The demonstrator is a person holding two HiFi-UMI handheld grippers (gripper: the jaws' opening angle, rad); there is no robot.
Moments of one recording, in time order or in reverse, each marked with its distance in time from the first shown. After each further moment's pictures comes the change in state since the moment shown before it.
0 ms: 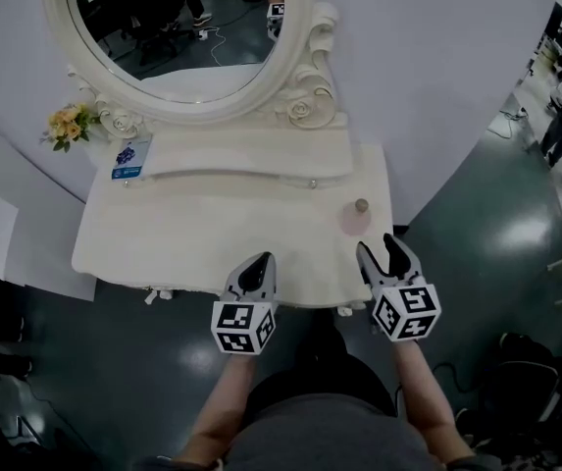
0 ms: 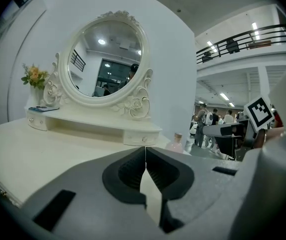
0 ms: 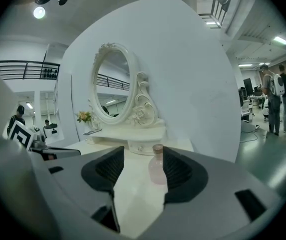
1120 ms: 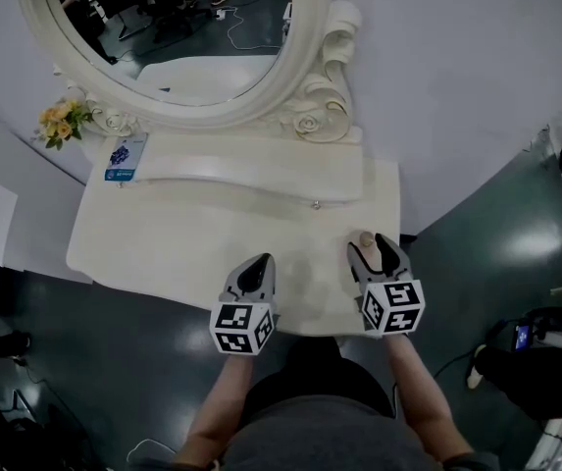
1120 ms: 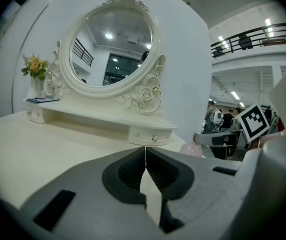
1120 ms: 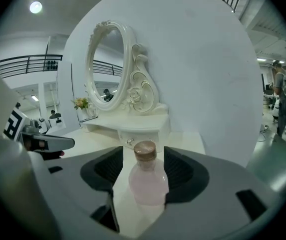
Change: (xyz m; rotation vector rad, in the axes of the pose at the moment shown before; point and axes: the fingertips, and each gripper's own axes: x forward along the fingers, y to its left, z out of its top) left arm 0.065 0.024 -0.004 -0.056 0.061 0.089; right arm 0.101 -0.034 -0.024 -0.054 0.137 0.078
